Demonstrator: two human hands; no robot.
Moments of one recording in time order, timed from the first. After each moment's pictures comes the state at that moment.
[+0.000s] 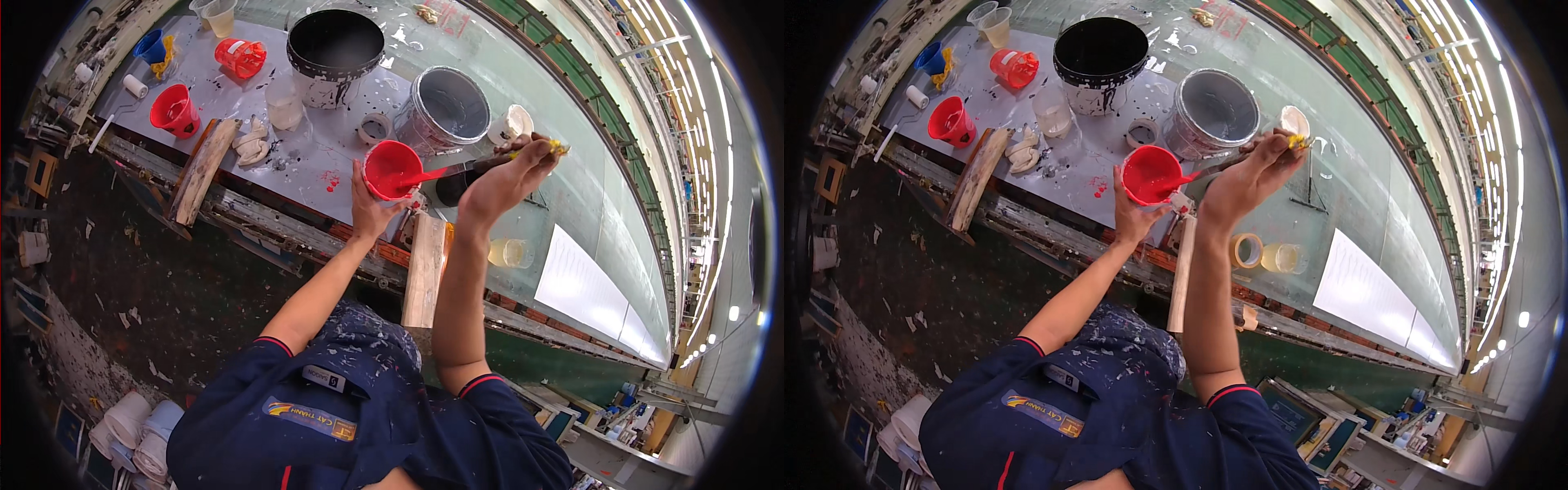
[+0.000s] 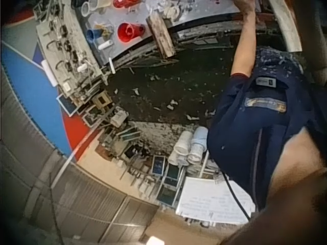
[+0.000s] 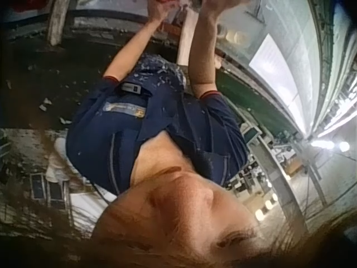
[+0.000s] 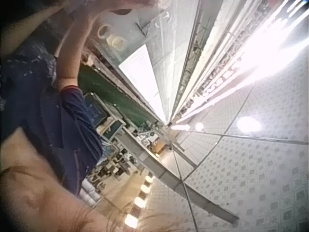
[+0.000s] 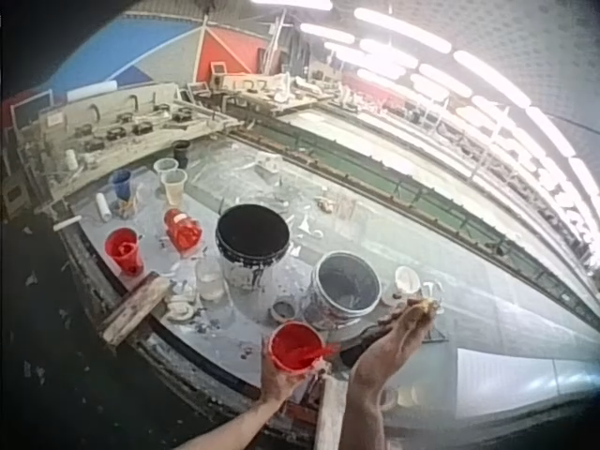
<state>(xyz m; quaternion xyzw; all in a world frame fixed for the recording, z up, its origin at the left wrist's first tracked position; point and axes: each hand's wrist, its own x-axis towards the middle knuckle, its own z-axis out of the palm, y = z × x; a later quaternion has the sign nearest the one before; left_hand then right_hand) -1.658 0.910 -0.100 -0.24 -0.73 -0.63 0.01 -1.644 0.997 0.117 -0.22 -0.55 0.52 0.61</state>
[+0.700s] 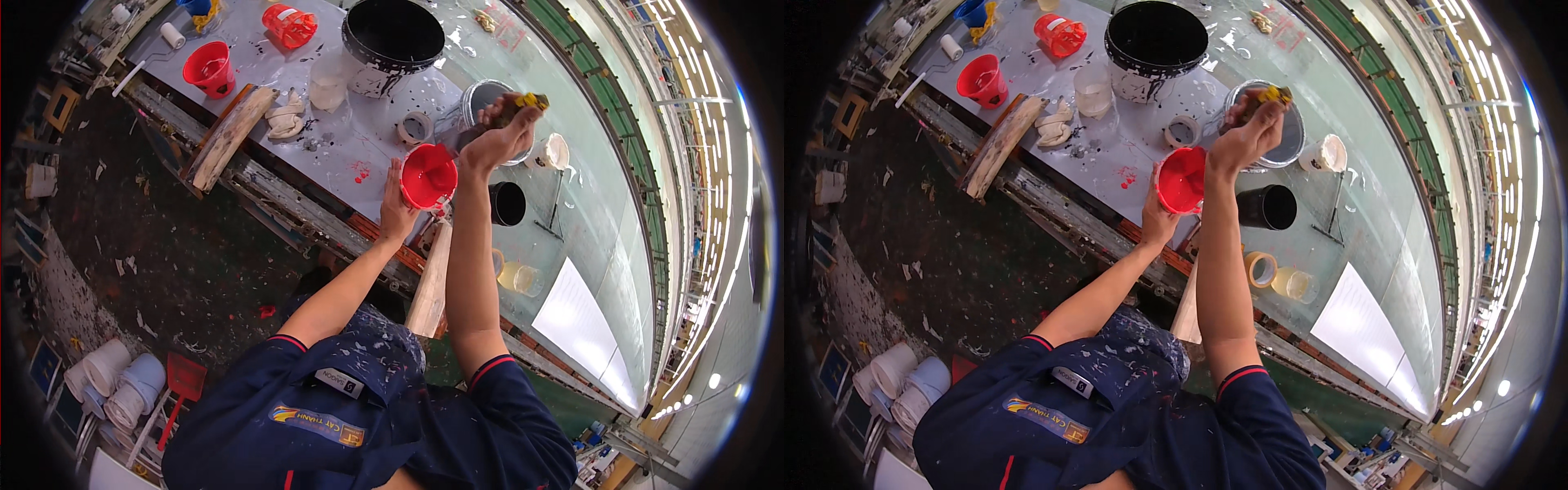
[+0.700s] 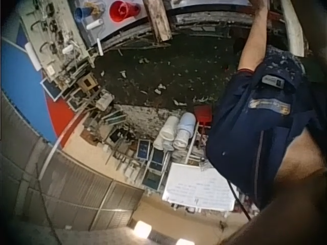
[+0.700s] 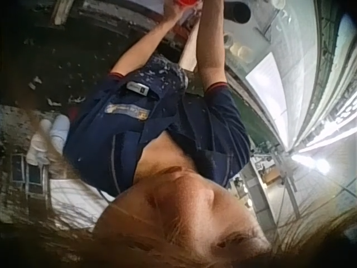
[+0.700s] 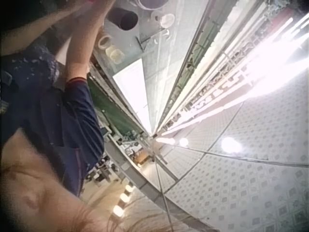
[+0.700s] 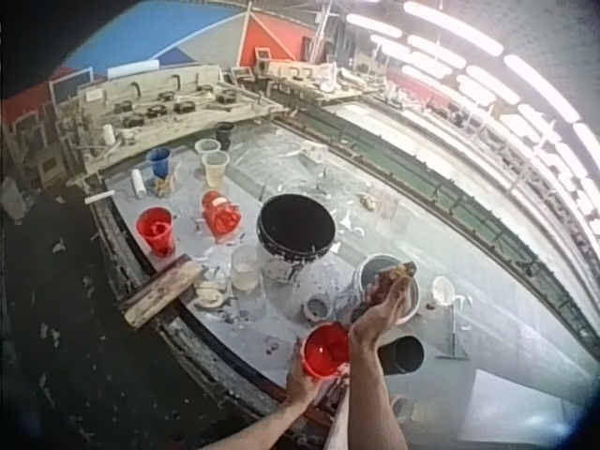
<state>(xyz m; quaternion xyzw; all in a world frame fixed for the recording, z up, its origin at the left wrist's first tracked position) -1.660 0.916 -0.118 -0.20 -0.74 -0.64 0.01 -1.734 1.003 0.074 -0.13 -0.54 0.65 0.52</state>
